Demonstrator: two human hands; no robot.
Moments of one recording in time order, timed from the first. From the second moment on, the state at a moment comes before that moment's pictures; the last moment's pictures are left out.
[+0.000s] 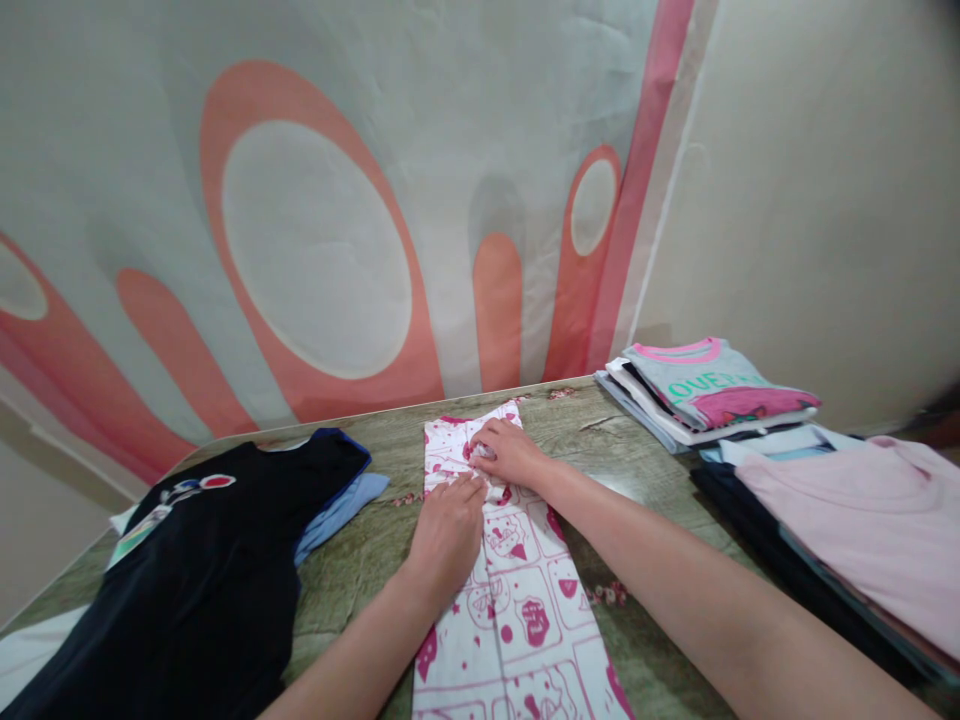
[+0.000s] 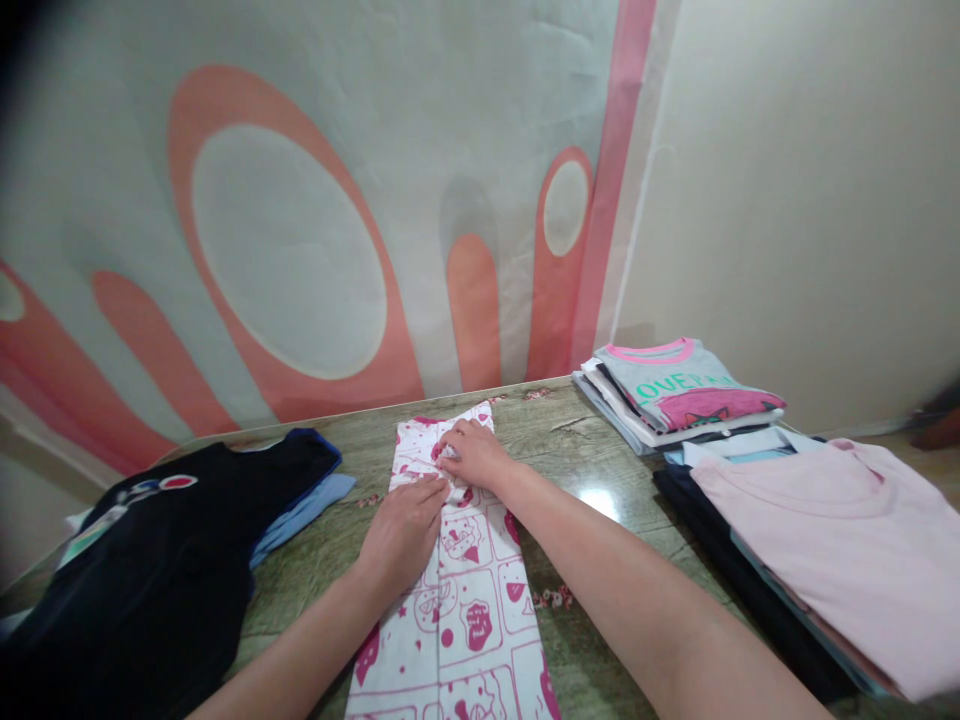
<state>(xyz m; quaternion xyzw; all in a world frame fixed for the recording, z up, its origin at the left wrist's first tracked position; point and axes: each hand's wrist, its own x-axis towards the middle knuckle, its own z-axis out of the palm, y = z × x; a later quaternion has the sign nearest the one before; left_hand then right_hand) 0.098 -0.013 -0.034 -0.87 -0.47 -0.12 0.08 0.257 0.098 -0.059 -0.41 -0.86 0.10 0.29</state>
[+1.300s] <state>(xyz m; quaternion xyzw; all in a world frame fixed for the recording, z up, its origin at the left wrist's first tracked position) 0.098 -0.002 -0.032 -0.82 -0.54 -0.18 0.06 0.254 0.093 -0.059 -0.46 -0.85 0.06 0.26</state>
